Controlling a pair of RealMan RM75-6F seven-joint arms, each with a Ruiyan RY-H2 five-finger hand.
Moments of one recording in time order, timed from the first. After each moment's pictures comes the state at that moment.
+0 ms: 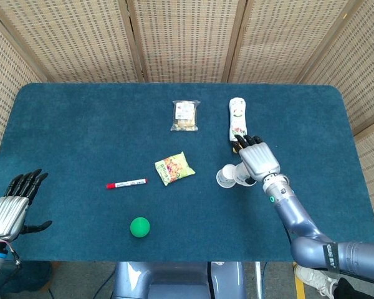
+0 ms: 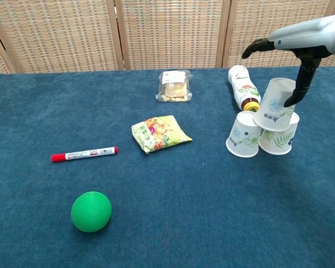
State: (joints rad) left arm -0.17 -1.00 0.00 -1.84 1.47 1.35 0.11; right arm 0.96 -1.13 0.13 -1.87 -0.64 0.97 -0.67
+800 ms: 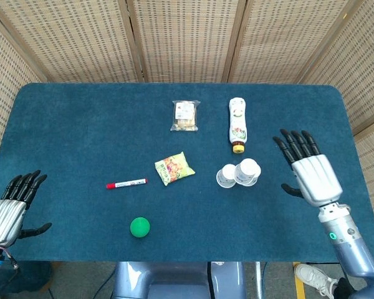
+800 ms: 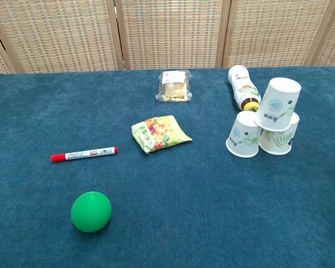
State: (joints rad) left arm -0.13 -1.01 0.02 -1.81 1.59 1.44 0.06; right arm 0.53 -0.94 0.03 -1.93 -1.36 1.42 -0.27
